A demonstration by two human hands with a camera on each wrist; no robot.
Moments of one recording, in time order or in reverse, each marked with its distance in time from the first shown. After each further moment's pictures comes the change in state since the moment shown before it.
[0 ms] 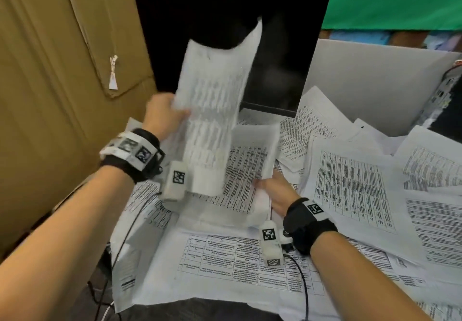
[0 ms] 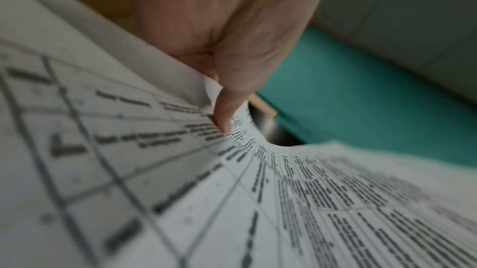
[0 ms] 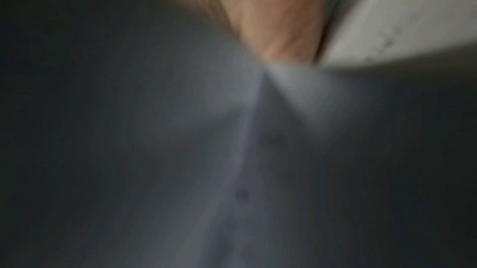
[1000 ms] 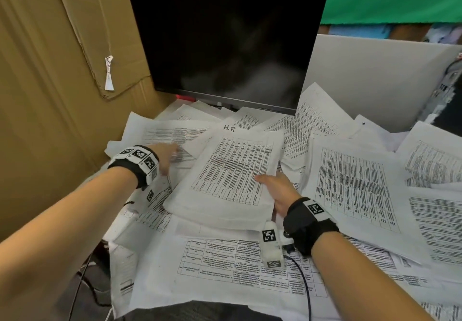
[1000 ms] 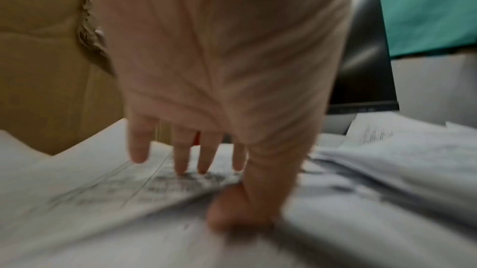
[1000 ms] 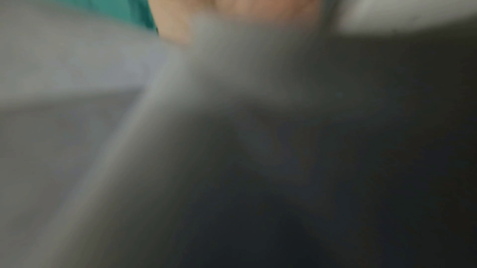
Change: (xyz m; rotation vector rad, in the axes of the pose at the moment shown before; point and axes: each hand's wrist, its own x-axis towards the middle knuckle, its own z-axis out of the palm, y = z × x) left_hand 0.012 -0.091 0.036 0.955 -0.732 -0.093; right_hand 0.008 0.005 -0.004 0.071 0.111 0.064
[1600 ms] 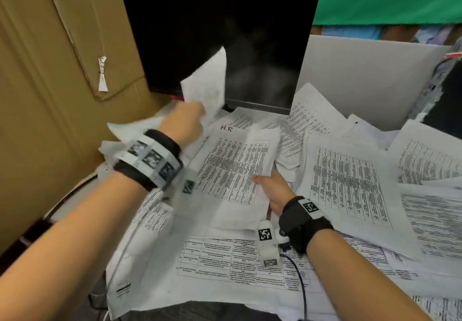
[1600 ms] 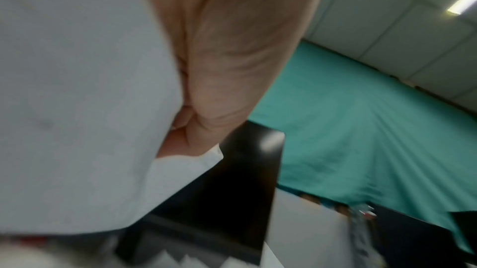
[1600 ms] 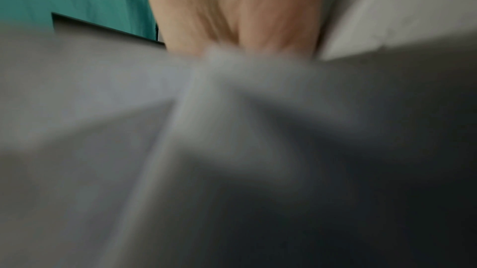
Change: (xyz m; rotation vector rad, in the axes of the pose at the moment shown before) left_hand -0.088 0.080 -0.083 -0.339 0.508 0.126; right_hand -0.011 -0.005 0.002 0.013 -0.015 -0.031
